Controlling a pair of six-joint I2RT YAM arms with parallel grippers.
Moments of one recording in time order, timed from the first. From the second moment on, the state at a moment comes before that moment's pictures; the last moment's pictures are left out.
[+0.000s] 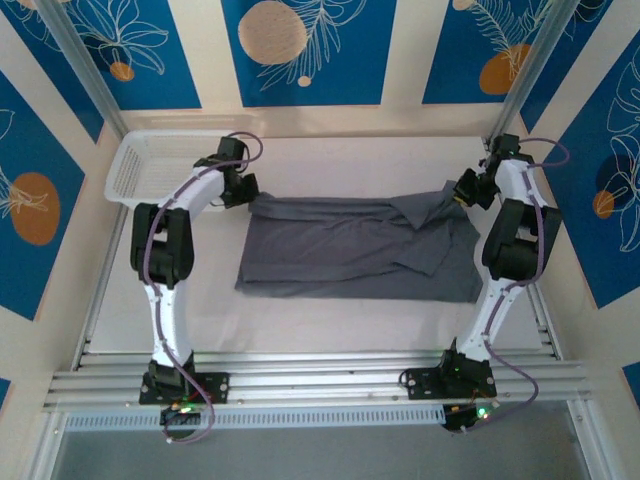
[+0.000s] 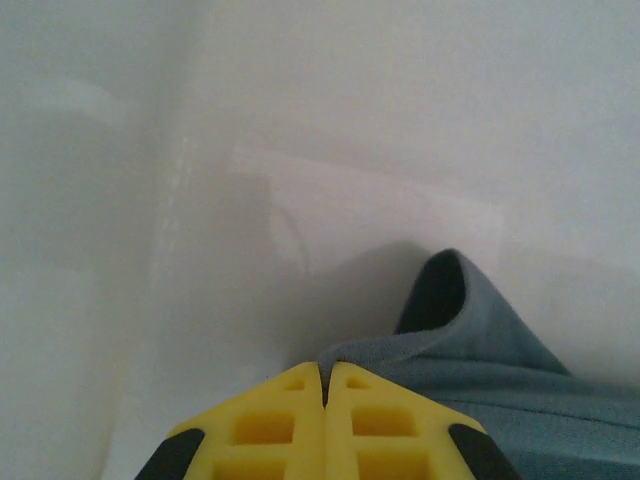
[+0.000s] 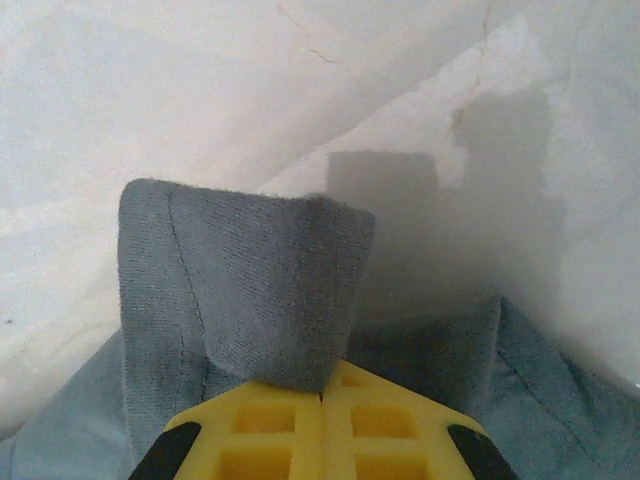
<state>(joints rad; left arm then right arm) -0.20 2.12 1.71 -0.67 0.06 -0.48 -0.30 2.08 1.74 -0.89 -0.30 0.35</state>
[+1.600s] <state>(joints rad) -0.23 1.69 1.30 -0.50 0.22 -0.49 -0.38 1.66 1.28 -0.75 -0.37 0.59</state>
